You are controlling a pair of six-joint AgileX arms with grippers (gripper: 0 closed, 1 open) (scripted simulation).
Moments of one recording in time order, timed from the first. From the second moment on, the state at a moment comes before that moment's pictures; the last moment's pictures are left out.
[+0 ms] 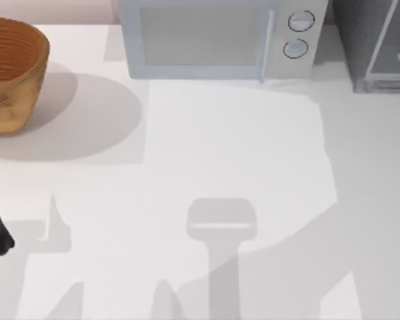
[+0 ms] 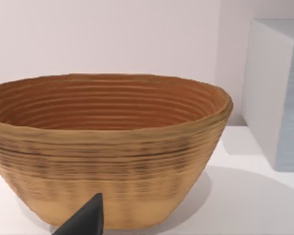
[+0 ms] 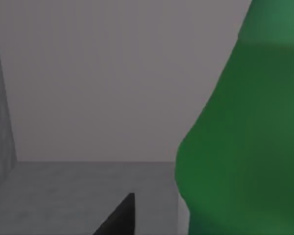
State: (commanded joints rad) left arm 0.00 0.00 0.00 0.00 0.00 0.00; right arm -0.21 2.31 1.30 1.01 -0.17 0.01
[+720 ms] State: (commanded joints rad) left arm 0.00 0.00 0.00 0.00 0.00 0.00; right arm -0.21 2.31 1.30 1.01 -0.17 0.01
